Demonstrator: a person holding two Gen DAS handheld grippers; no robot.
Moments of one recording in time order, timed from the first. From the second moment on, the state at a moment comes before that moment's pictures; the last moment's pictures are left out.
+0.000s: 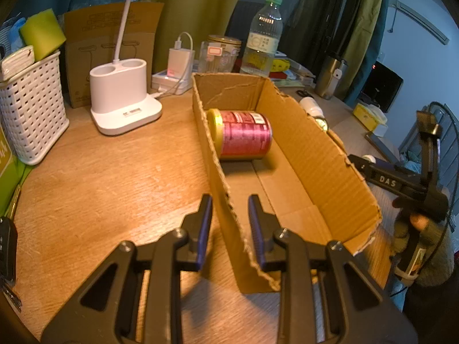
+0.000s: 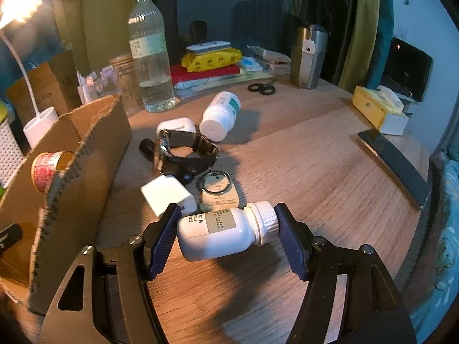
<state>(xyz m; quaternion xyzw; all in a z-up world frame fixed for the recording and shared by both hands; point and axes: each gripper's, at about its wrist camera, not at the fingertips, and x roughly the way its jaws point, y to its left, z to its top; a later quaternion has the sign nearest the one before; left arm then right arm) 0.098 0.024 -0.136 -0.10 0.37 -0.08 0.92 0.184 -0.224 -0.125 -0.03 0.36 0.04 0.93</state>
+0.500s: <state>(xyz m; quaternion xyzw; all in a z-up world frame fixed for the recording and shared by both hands) 0.098 0.023 -0.136 -0.10 0.37 -0.08 0.92 0.151 -0.199 -0.080 -0.03 0.32 0.07 0.95</state>
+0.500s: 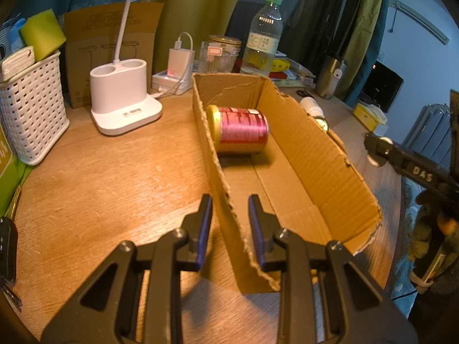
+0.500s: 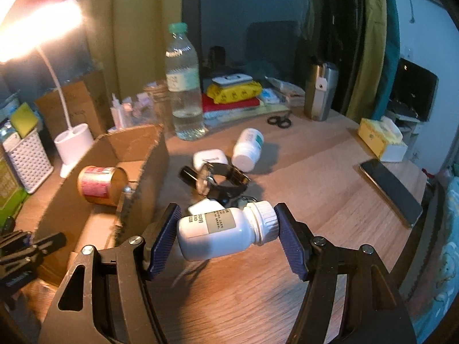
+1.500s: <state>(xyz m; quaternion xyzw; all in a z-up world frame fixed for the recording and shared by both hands) 0.098 0.023 -0.136 -0.10 0.37 -0.08 0.92 0.105 -0.124 -0.044 -0.07 0.27 0.18 0.94</state>
